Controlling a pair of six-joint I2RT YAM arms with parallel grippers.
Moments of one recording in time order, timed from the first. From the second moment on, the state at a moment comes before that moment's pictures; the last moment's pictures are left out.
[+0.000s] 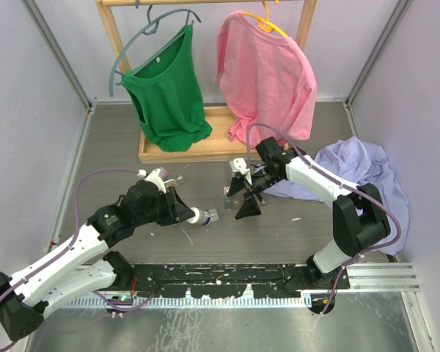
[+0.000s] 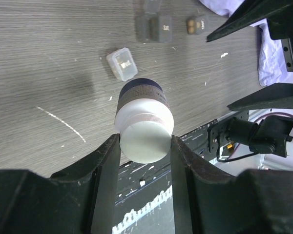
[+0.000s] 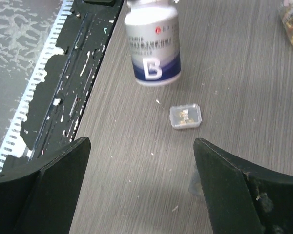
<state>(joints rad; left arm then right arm) -0.75 0.78 0.66 -0.53 0.07 -0.90 0.45 1.57 1.10 -0.85 -1.16 -1.13</state>
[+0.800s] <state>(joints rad) -0.87 0.90 0.67 -0.34 0.06 -0.91 0.53 1.36 0.88 -0.34 -1.11 -0.68</state>
